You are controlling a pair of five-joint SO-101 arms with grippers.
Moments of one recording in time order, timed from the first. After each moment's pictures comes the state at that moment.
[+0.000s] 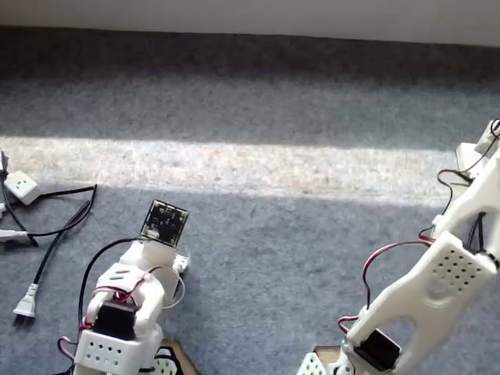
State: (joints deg) left arm 7.0 -103.4 96.0 65.8 -5.7; right arm 35.0 47.9 -66.4 83.5 8.4
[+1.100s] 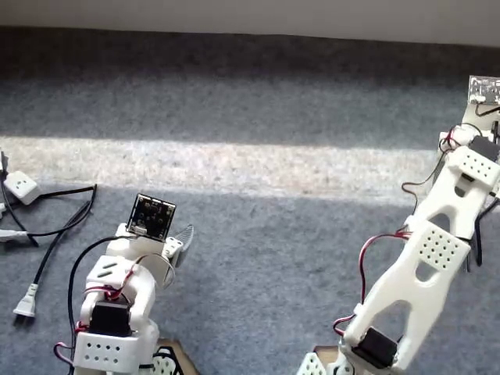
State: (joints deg) left arm -0.5 -103.3 96.0 53.8 -11.6; right arm 29.9 73.5 -73.1 57.9 25.8
